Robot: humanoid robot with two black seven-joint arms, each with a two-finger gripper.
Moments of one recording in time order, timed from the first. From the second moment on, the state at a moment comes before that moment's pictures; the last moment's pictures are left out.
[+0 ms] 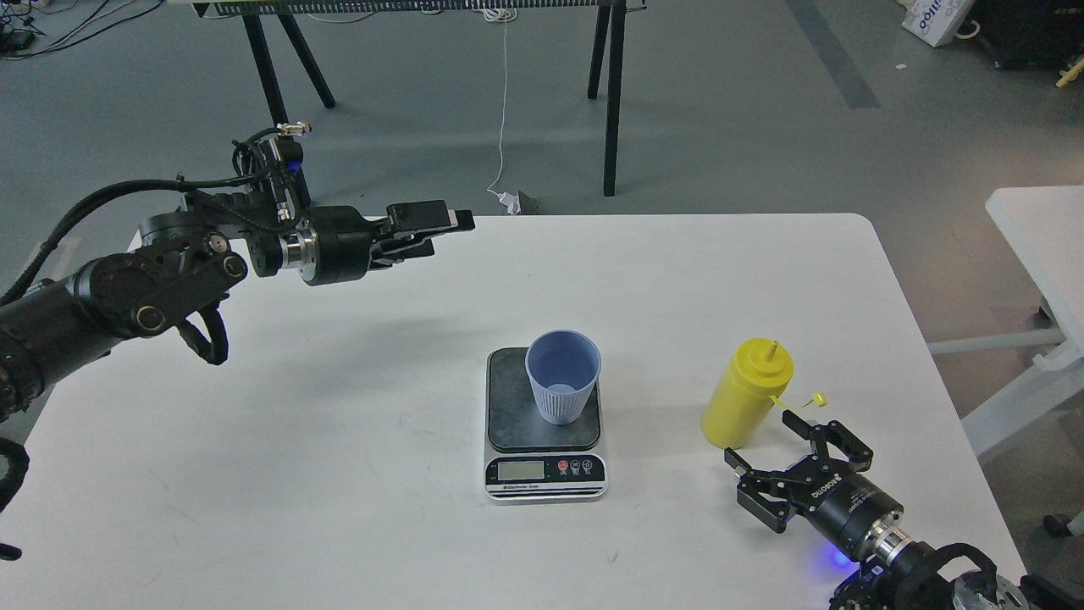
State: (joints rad) left arm -1.04 0.41 -0.20 -0.73 1.07 -0.49 -0.49; right arm 0.02 -0.39 0.88 1.00 0.67 0.49 -0.29
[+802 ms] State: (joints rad) left arm -0.99 0.43 -0.21 -0.73 1.06 -0.49 -0.49; right arm 0.14 -0.27 0.88 0.87 0.60 0.49 -0.29
